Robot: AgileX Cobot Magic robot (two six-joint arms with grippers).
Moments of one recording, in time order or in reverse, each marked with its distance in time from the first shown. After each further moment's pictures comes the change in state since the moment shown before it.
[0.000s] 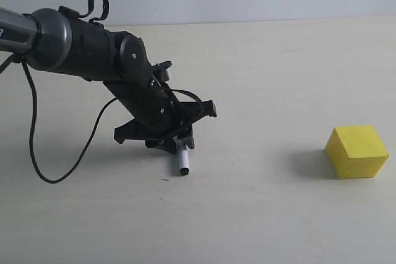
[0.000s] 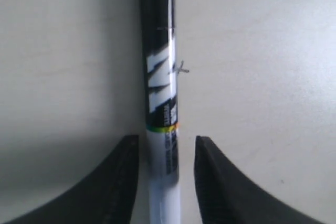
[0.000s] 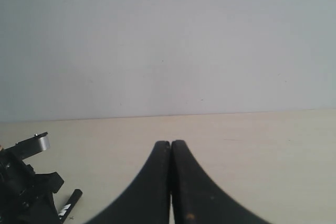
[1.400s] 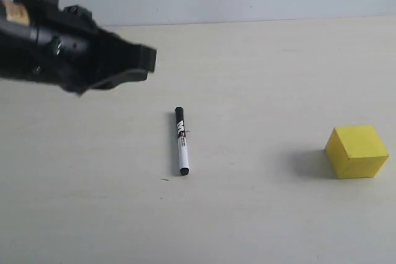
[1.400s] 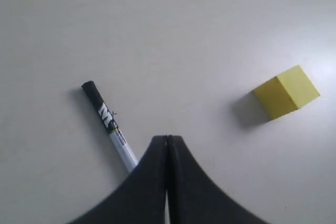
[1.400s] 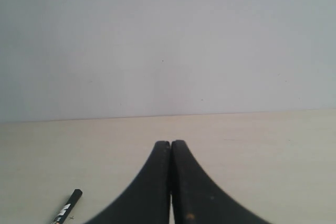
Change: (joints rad) left arm -0.036 -0.787 0.382 0.086 -0.195 0.318; right arm 0.000 0.000 0.000 0.000 0.000 0.000
